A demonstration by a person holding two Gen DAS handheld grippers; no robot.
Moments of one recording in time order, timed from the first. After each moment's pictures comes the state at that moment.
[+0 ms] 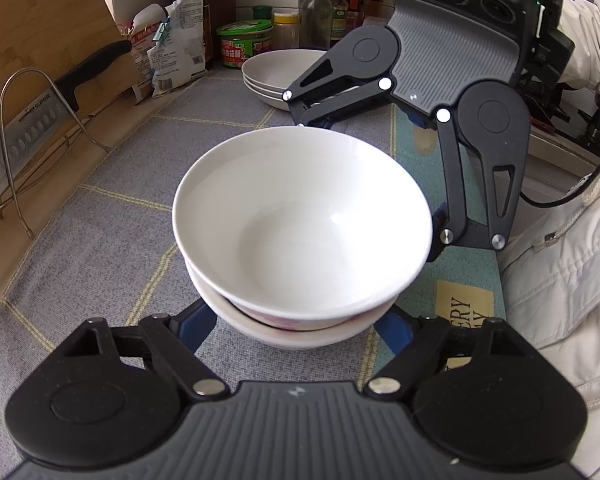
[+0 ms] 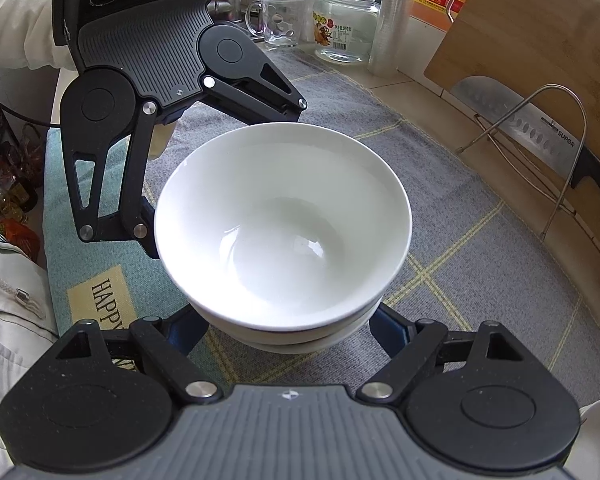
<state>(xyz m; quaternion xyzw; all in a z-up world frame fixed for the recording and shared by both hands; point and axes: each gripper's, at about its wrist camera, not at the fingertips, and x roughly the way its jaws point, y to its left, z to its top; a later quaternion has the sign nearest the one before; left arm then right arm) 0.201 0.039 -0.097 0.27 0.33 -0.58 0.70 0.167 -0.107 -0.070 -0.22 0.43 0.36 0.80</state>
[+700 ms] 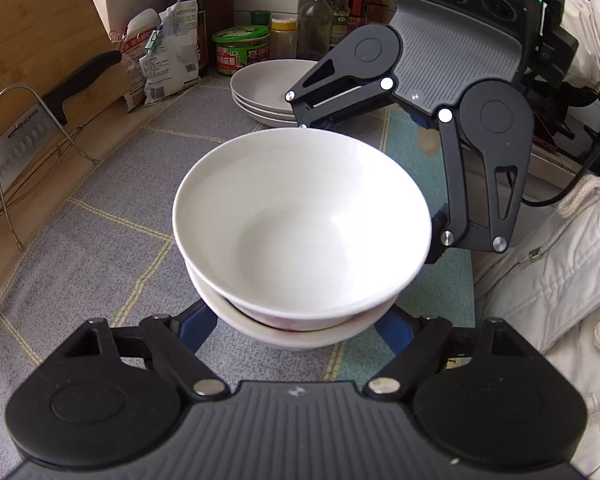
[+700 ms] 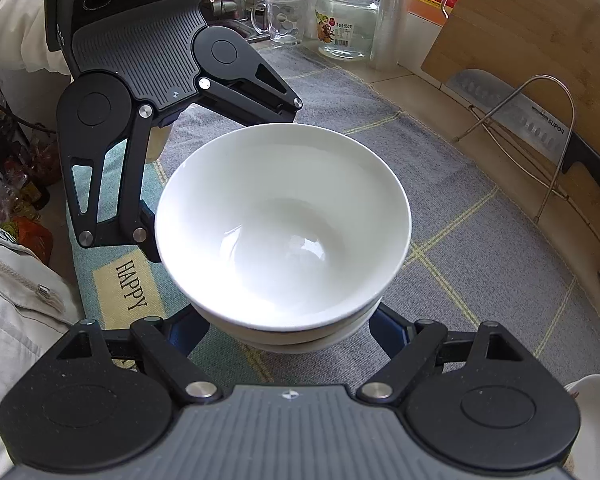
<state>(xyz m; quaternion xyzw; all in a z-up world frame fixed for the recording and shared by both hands) 0.180 0.012 -0.081 0.26 0.34 -0.57 0.70 0.153 -0.130 -0.051 -0.21 0.44 0.37 0.79</state>
